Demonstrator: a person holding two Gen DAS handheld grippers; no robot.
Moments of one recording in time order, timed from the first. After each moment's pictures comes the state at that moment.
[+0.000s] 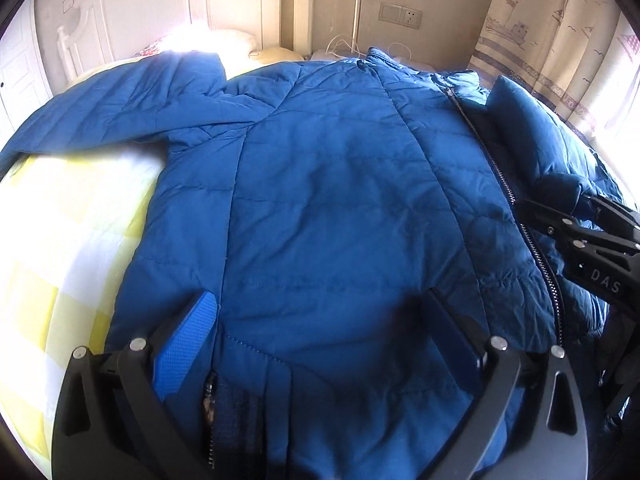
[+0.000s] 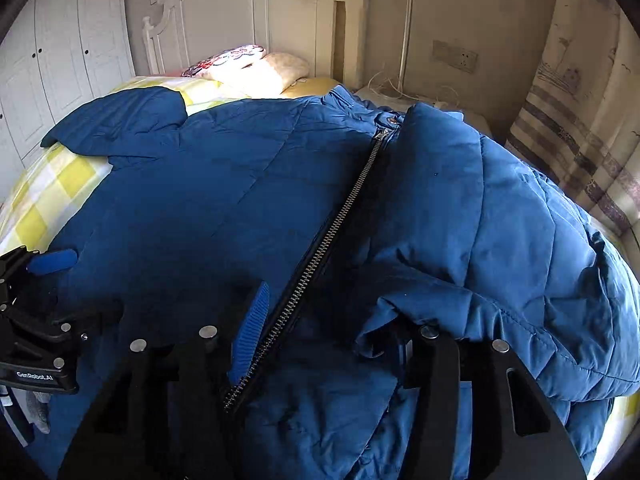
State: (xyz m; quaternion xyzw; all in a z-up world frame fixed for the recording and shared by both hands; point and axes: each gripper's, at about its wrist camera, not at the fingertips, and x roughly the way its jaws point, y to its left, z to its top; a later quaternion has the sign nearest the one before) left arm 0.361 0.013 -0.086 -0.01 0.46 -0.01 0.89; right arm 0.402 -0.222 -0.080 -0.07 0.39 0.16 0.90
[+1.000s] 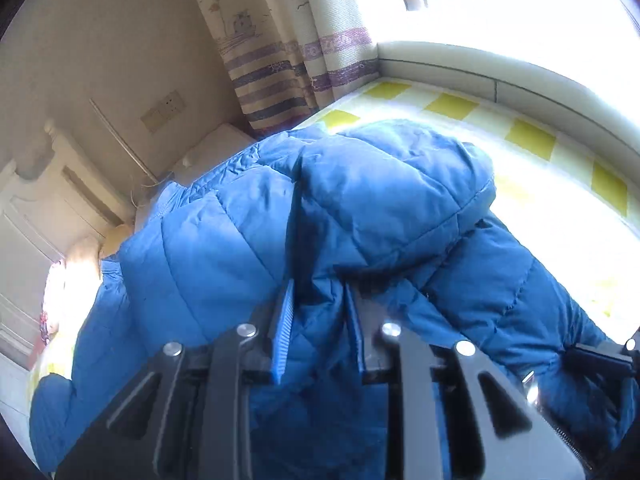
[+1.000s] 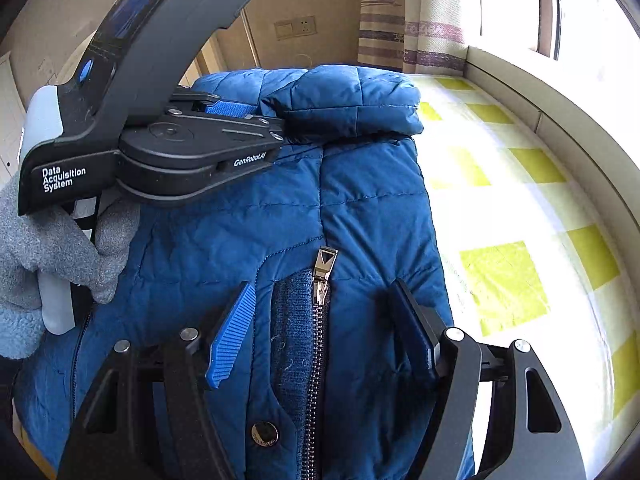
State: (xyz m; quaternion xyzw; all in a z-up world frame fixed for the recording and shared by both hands) left arm 0.392 -0.309 -0.053 0.26 0.34 -0.24 0.87; right arm 0.267 -0.393 -0.101 0.09 0.41 -0.01 0.91
